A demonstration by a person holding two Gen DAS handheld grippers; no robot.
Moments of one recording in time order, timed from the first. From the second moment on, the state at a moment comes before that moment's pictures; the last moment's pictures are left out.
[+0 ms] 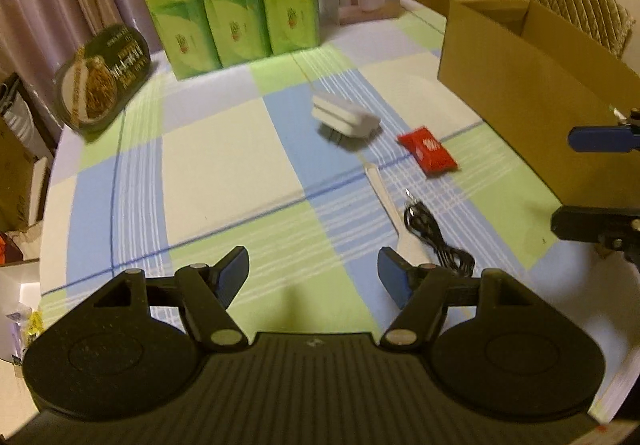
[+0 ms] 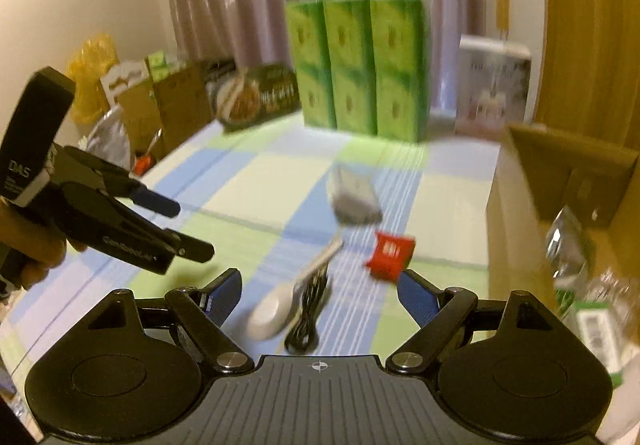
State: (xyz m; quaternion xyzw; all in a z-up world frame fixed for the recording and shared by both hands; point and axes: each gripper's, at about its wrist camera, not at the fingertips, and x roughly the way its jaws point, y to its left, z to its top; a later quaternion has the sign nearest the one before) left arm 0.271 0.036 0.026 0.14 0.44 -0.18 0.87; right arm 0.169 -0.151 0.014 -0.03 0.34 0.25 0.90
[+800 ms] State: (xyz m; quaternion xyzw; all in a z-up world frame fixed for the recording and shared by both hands) left arm 0.280 -0.001 -0.018 0.15 0.46 -0.28 0.83; right arm 0.198 -0.135 -0.042 -0.07 0.44 0.26 0.86
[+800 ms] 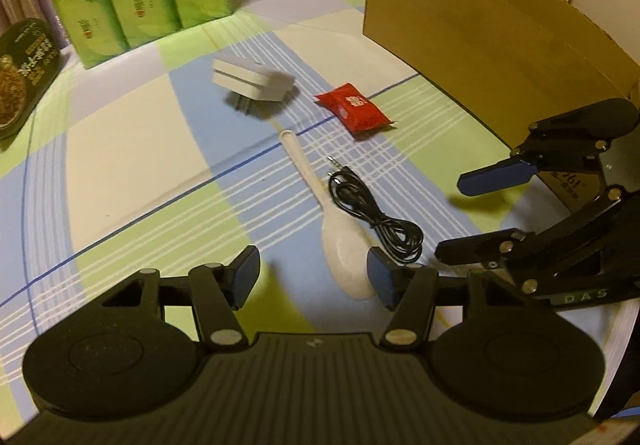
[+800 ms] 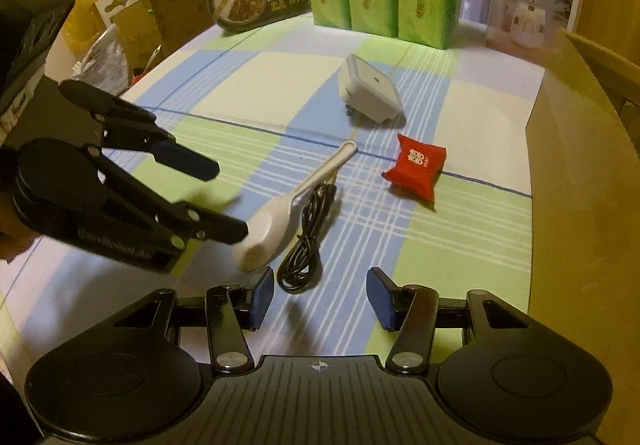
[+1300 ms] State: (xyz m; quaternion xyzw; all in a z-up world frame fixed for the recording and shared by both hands) left arm 0.291 -0.020 -0.041 0.16 0.47 -0.30 0.82; right arm 0.214 -0.139 -0.045 -0.06 0.45 0.25 0.86
